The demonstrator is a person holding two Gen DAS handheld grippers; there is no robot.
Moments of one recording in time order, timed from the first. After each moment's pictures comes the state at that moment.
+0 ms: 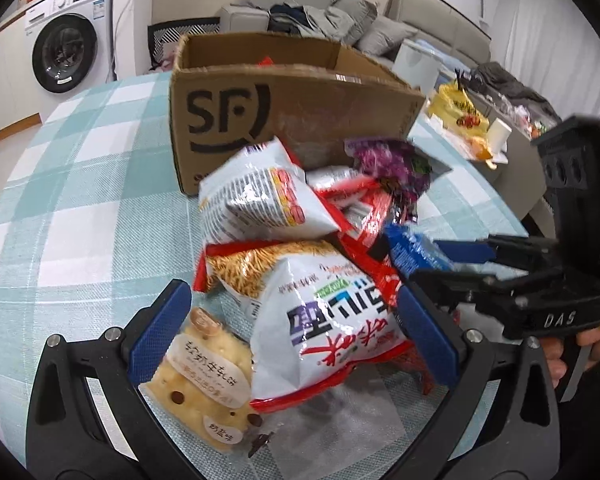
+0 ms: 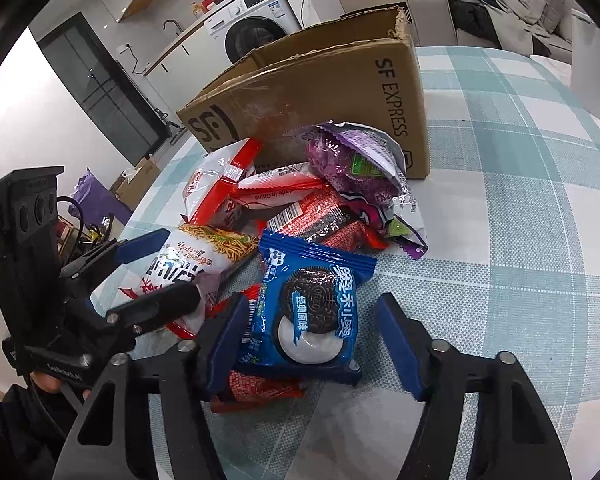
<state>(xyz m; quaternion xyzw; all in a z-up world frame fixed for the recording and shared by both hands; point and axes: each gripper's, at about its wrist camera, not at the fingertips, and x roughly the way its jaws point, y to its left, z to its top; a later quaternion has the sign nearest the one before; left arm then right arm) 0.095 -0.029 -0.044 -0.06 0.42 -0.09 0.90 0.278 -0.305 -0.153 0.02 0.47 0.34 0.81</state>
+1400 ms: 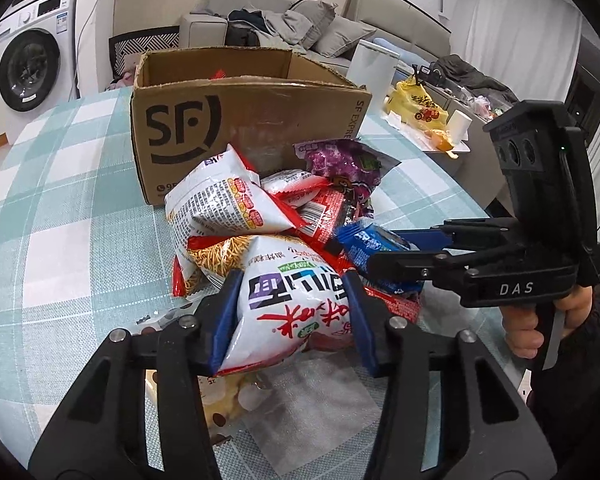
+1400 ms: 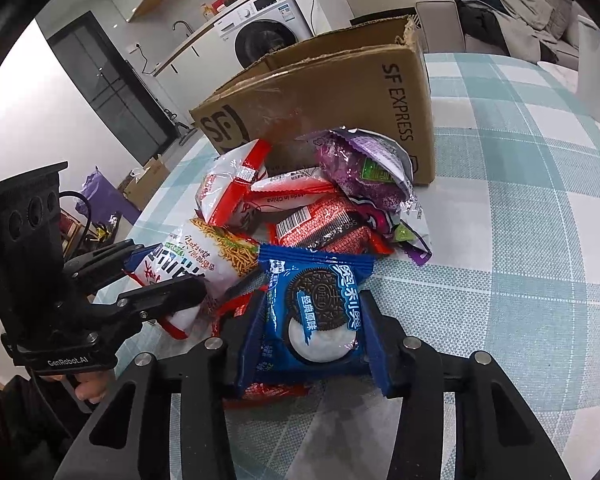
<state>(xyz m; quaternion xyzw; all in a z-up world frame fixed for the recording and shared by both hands) 0.081 -0.028 -0.035 -0.05 0.40 -0.17 0.90 0.273 -0.308 -0.153 0.02 0.46 0.36 0.81</state>
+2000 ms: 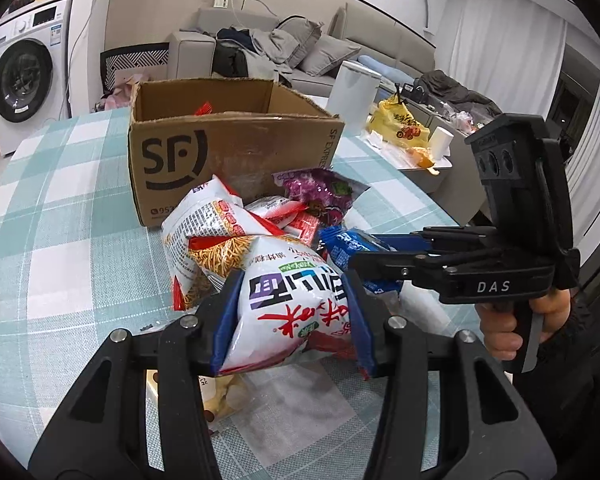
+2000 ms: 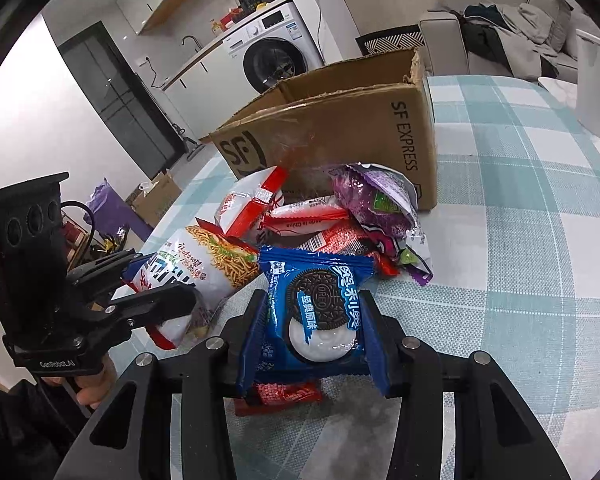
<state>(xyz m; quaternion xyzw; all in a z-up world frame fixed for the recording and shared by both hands) 0.065 -0.025 -0.009 -0.06 0.36 -0.20 0.91 0.266 -0.320 -0.134 0.03 0.42 0.37 0.83</state>
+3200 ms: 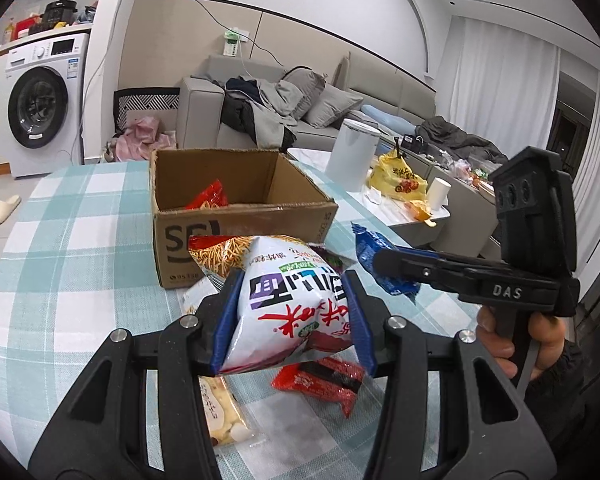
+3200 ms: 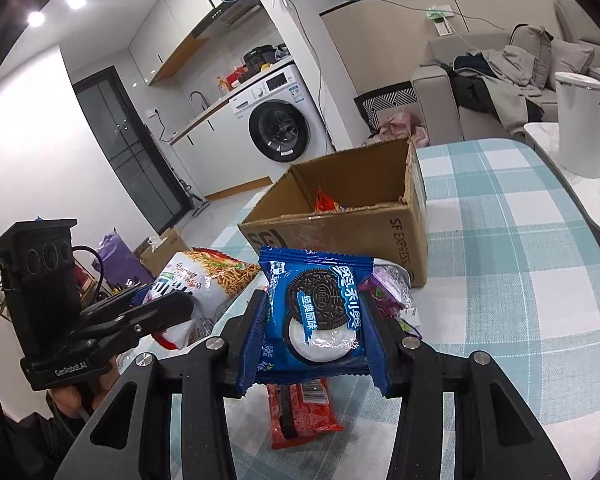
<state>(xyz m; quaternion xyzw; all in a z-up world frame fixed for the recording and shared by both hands) 0.041 -0.017 0.054 -0.09 0.28 -0.17 0.94 0.249 -0.339 -0.076 0.08 0.33 0.36 0.87</state>
